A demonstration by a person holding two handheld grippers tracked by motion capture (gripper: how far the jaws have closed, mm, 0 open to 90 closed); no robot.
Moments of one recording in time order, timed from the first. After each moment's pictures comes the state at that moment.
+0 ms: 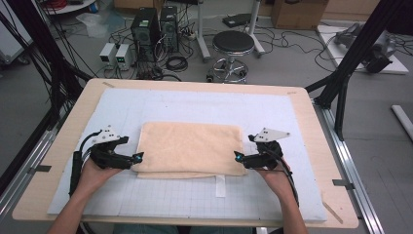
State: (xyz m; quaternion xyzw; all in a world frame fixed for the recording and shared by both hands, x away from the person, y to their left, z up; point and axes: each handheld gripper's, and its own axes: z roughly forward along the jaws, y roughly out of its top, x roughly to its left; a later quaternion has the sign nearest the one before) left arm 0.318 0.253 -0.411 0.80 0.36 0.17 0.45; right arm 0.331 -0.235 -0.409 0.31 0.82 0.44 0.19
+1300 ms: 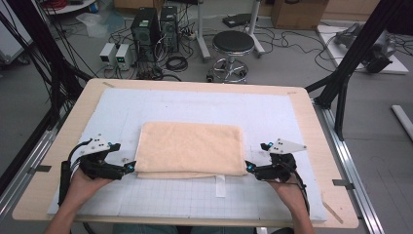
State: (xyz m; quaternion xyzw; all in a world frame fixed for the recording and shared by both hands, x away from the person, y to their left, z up) left arm 0.289 0.269 -0.409 0.80 0.36 0.17 0.46; right arm 0.297 -0.266 -0.413 0.33 0.81 0.45 0.19
